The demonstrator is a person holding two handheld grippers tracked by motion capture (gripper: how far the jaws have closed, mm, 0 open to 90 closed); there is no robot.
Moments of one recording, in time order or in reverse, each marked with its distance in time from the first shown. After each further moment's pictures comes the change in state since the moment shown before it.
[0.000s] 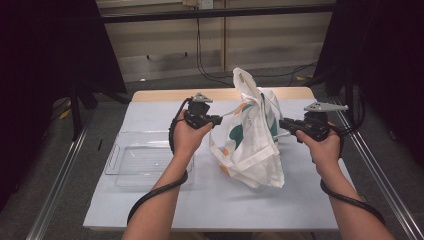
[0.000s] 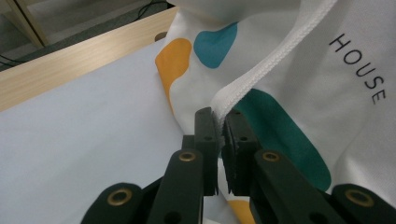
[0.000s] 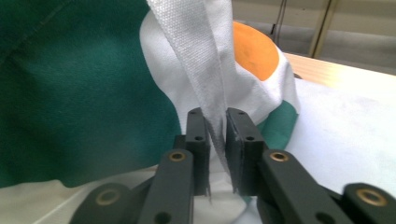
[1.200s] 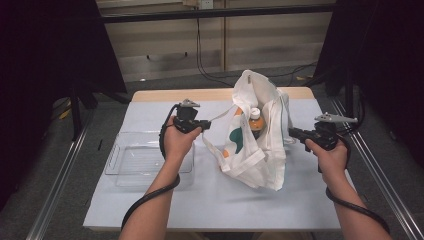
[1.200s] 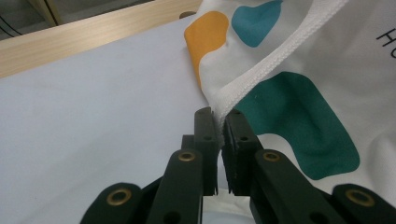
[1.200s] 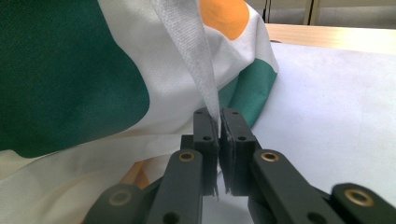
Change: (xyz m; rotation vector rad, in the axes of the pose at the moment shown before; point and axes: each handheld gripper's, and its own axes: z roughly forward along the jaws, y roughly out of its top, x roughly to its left) left arm 0.022 -0.026 -0.006 0.009 0.036 -0.083; right arm -0.026 -0.040 -0.005 0.011 -0.023 0.100
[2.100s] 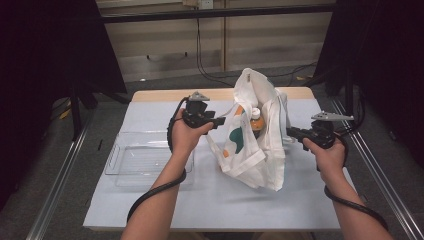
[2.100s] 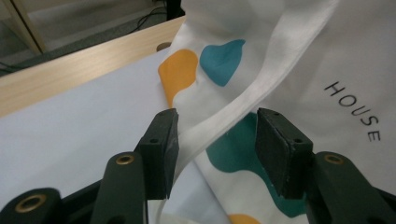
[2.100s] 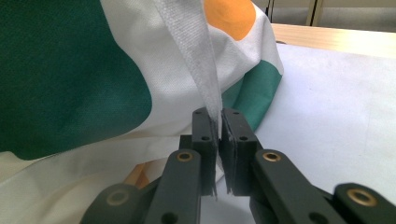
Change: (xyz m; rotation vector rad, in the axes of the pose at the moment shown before) left arm -0.021 0.030 0.010 -0.058 -0.066 0.089; right arm 0.004 0.005 0.005 0.018 0.002 -0.018
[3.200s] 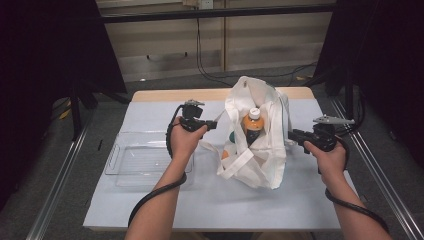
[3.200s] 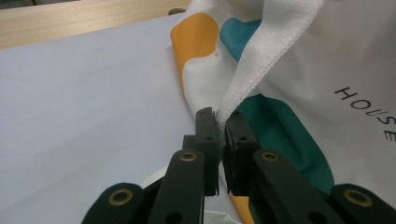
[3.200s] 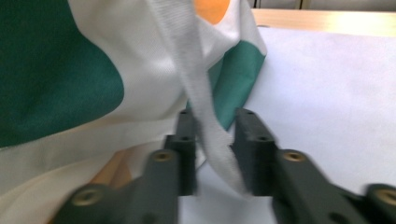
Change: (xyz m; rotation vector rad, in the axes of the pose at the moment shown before) left arm 0.016 -0.027 0.006 0.056 0.008 -0.173; right arm -0.009 -0.012 0.002 0.015 -0.045 0.026
